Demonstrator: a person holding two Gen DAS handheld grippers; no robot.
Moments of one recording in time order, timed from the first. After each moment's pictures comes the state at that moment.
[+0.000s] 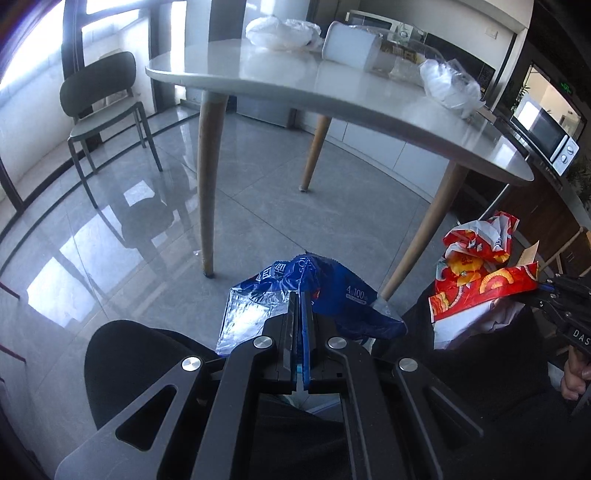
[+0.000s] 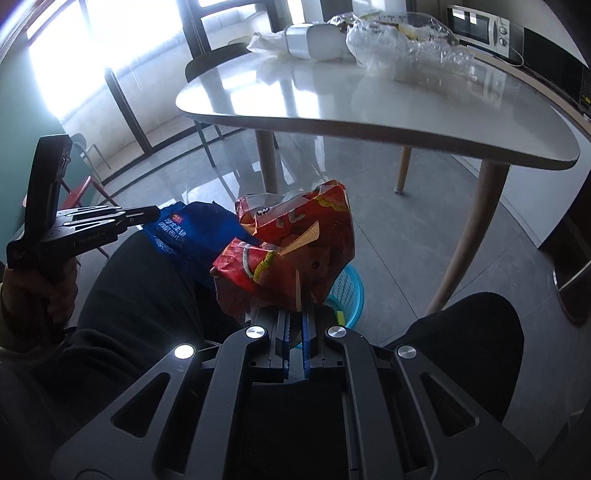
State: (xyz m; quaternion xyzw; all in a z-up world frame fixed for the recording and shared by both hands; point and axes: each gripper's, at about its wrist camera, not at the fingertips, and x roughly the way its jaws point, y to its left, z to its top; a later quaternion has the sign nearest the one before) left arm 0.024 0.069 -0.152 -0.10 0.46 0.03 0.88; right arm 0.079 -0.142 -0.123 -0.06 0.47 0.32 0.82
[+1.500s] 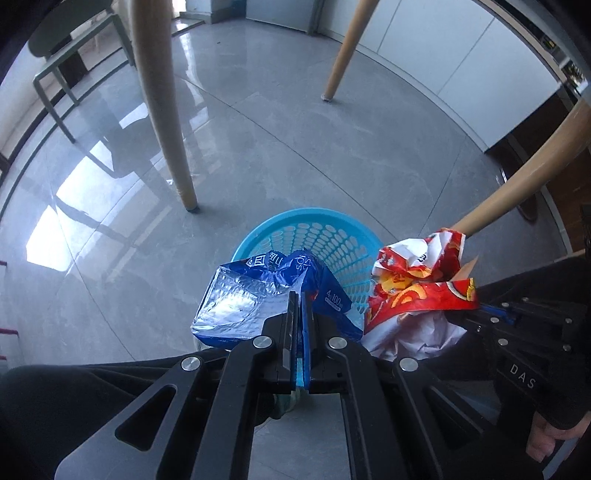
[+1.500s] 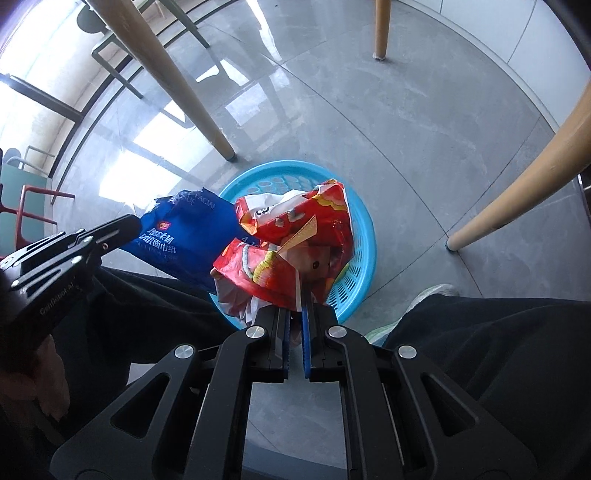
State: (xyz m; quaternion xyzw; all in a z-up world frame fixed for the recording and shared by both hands) left arm 0.161 0.066 -0.307 -0.11 0.61 0.04 0.78; right arm 0.221 -0.056 -0.351 -0.03 0.68 0.22 0.69
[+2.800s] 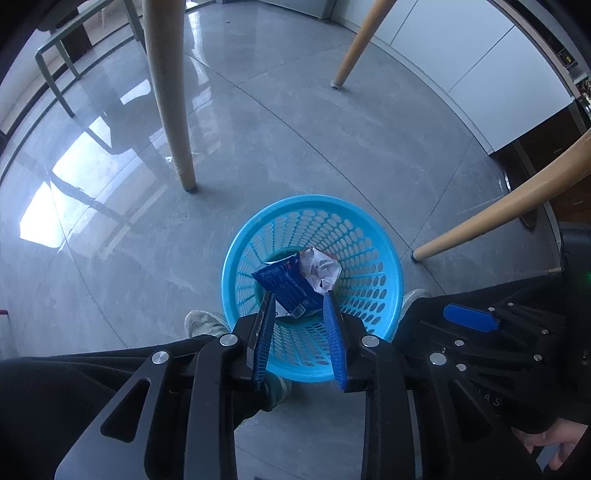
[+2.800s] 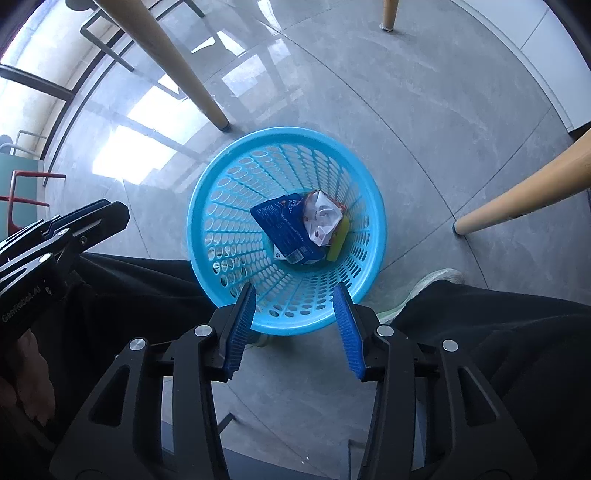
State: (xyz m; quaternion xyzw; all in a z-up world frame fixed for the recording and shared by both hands) left arm 0.161 0.084 -0.321 -0.15 0.63 0.05 0.76; right arm 0.225 -0.044 -0.381 -0.05 0.71 0.22 0.67
